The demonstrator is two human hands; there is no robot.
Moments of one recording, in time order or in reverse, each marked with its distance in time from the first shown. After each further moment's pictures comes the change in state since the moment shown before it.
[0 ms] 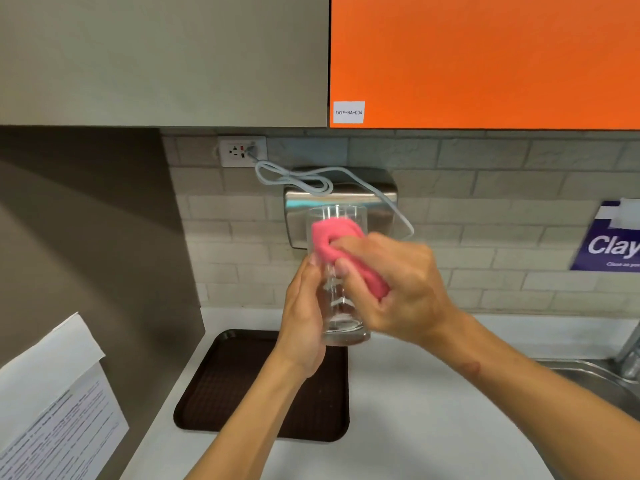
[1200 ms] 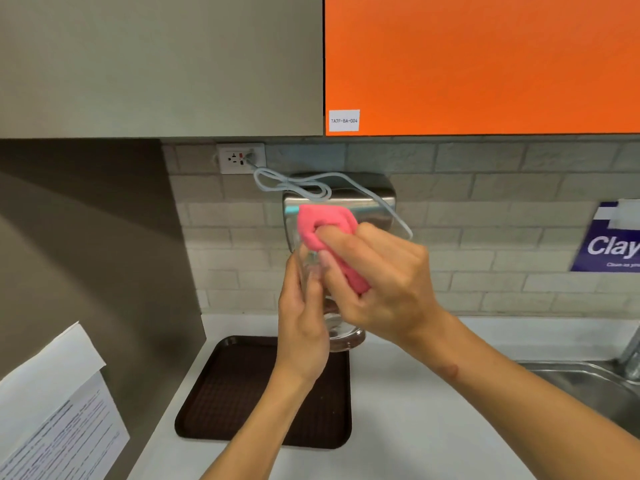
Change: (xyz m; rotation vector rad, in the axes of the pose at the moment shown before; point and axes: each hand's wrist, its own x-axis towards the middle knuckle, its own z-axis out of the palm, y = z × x) left_hand -0.003 -0.005 0.002 0.206 0.075 0.346; right_hand 0.016 -0.015 0.009 -0.138 0.160 -0.013
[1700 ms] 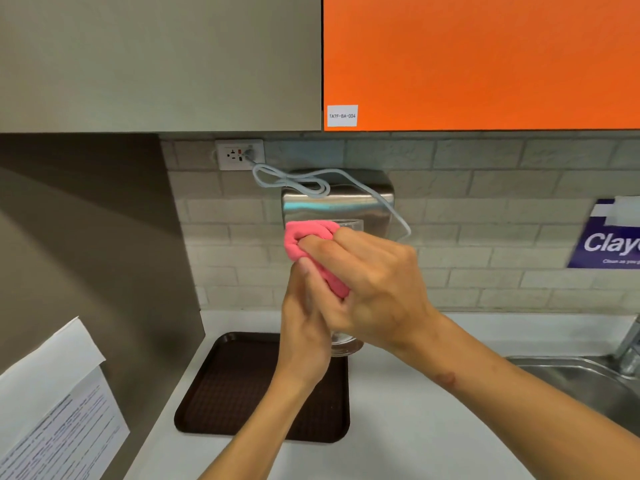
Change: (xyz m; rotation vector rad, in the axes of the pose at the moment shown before) left_hand -0.011 -0.003 0.000 0.157 -0.006 -0.017; right_hand 0.000 -0.018 -0.004 -0.065 -0.139 -0.026
